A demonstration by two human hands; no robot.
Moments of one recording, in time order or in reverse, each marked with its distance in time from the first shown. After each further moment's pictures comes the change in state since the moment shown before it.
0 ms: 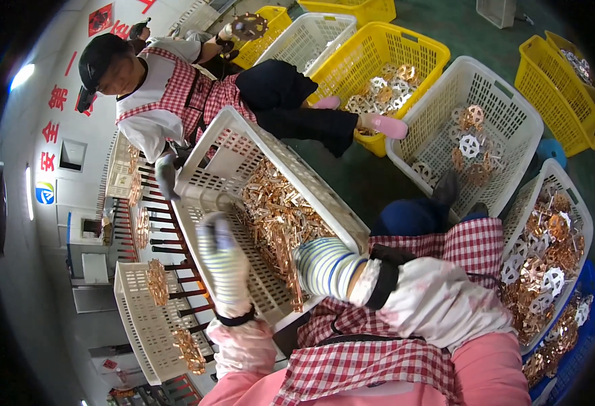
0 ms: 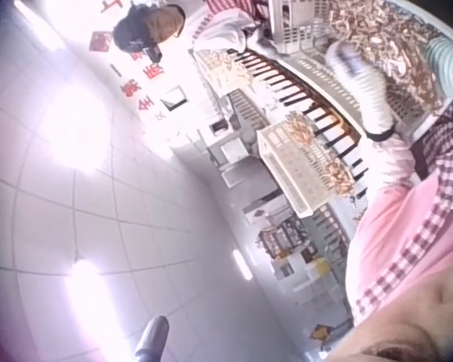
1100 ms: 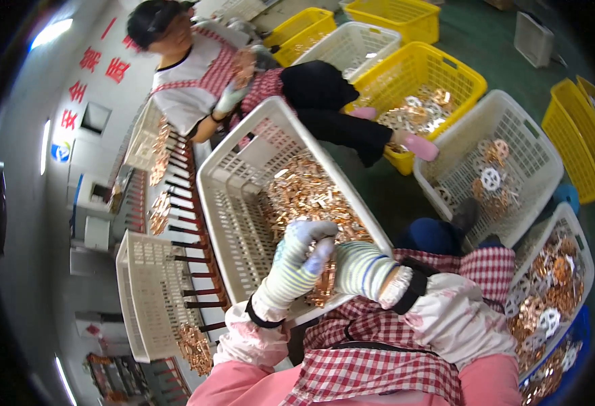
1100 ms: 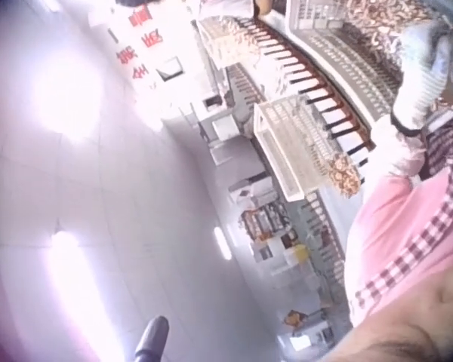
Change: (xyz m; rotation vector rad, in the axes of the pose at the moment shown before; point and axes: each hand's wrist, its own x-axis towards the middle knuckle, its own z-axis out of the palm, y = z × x) left_hand -0.021 0.048 0.017 -0.150 -0.604 0.231; right_hand 0.009 0.024 0.011 0.080 -0.200 -0.131
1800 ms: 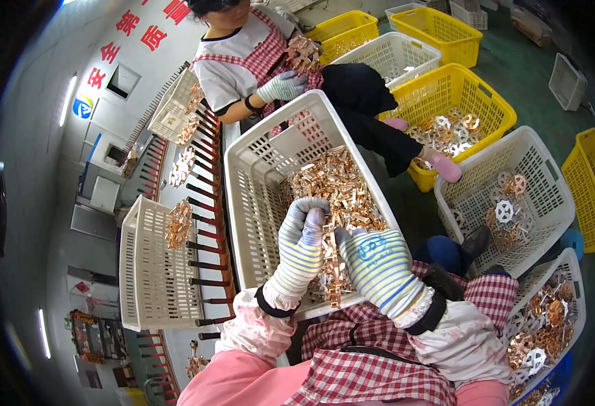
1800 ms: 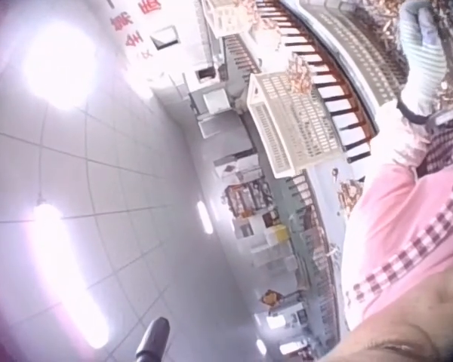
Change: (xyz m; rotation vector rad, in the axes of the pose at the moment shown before) left_hand -0.006 -0.005 0.001 -0.498 0.472 -0.331; right_hand 0.004 -0.057 -0.050 -0.499 0.314 0.178
